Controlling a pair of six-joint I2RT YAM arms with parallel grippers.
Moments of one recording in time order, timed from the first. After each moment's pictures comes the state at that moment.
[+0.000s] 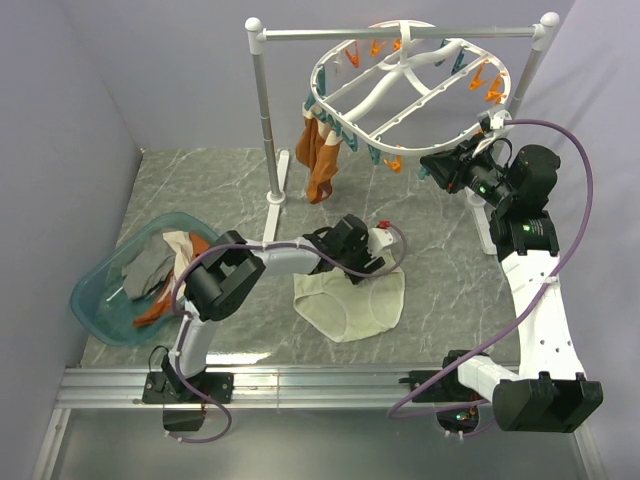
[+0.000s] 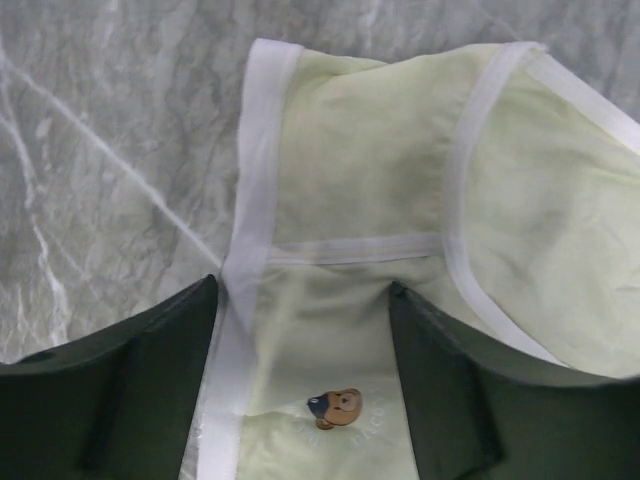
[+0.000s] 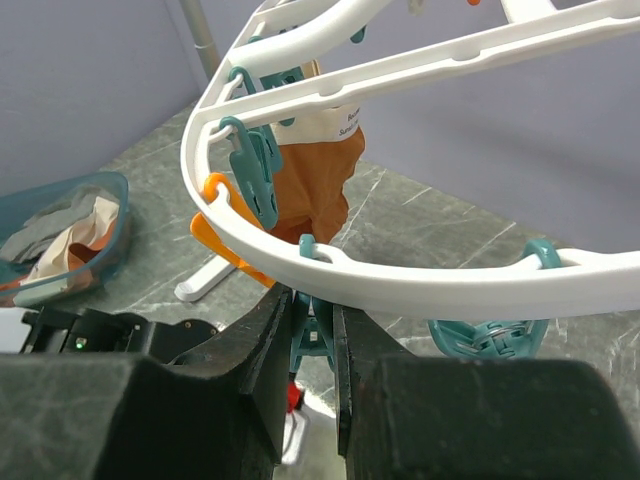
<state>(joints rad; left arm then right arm) -0.89 2.08 1.35 -0.02 0.13 0.22 -0.05 1.10 1.25 -0.18 -0.71 0.10</state>
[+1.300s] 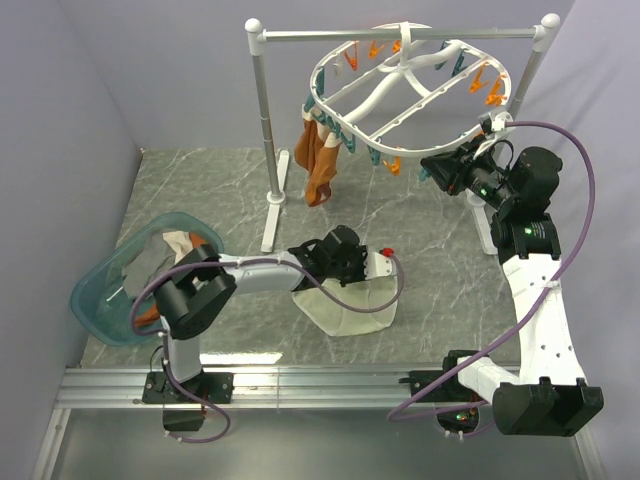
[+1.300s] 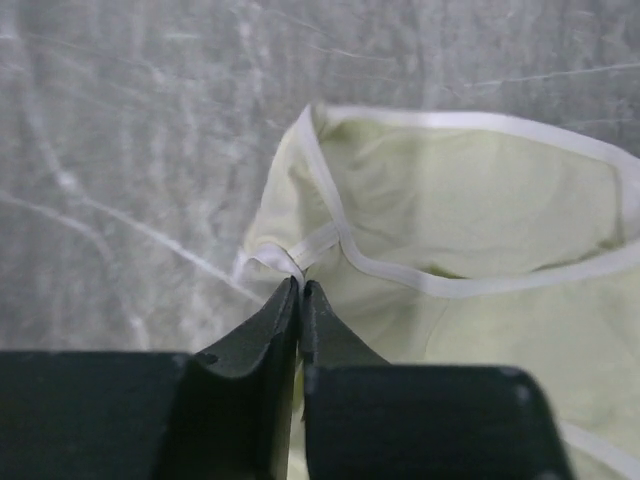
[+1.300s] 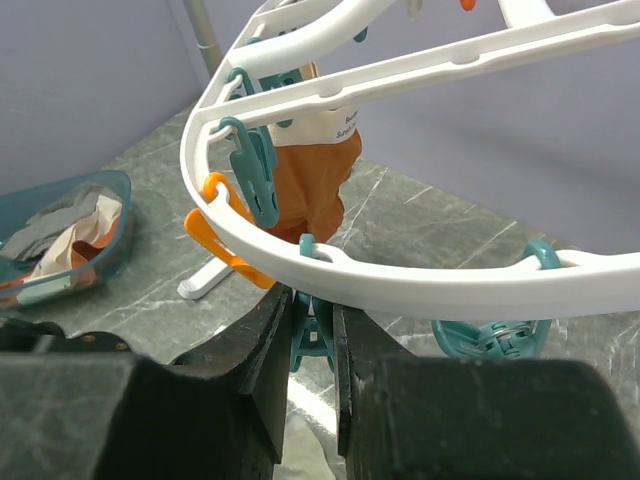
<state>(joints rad) -0.97 1.84 1.13 0.10 0.19 0.59 -0.05 1.08 1.25 -0.19 -0.71 0.09</state>
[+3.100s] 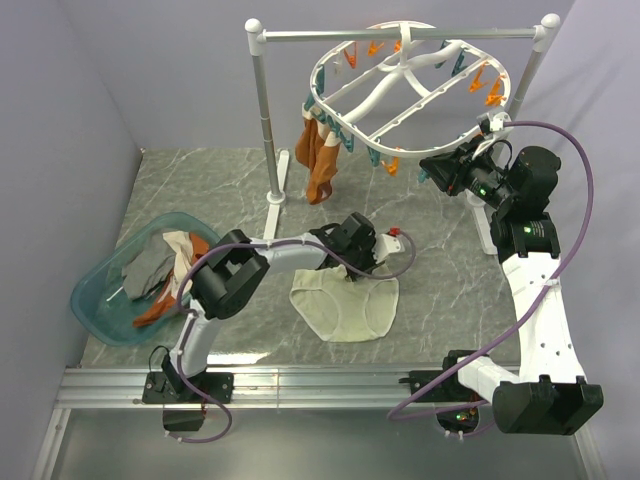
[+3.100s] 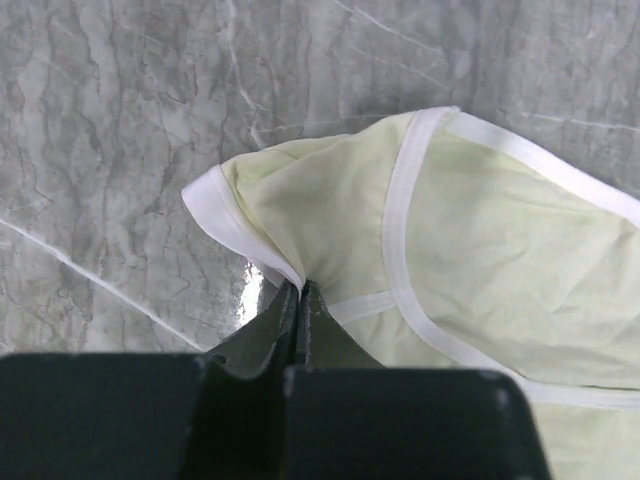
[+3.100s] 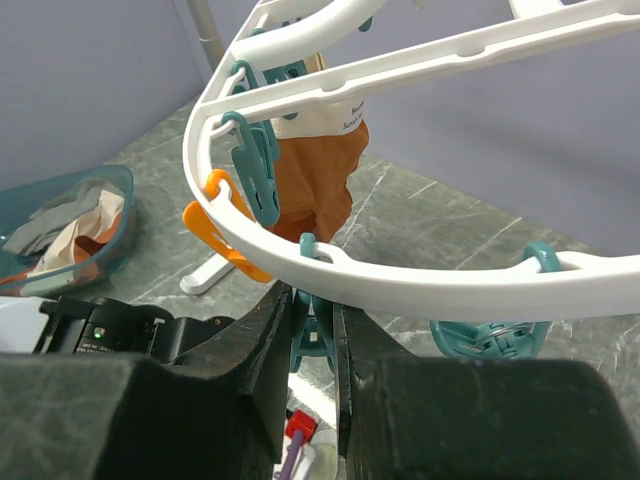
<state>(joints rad) -0.91 2.13 1.47 -0.18 0.30 0.33 -0.05 1.09 1.25 -0.20 -0.72 0.09</state>
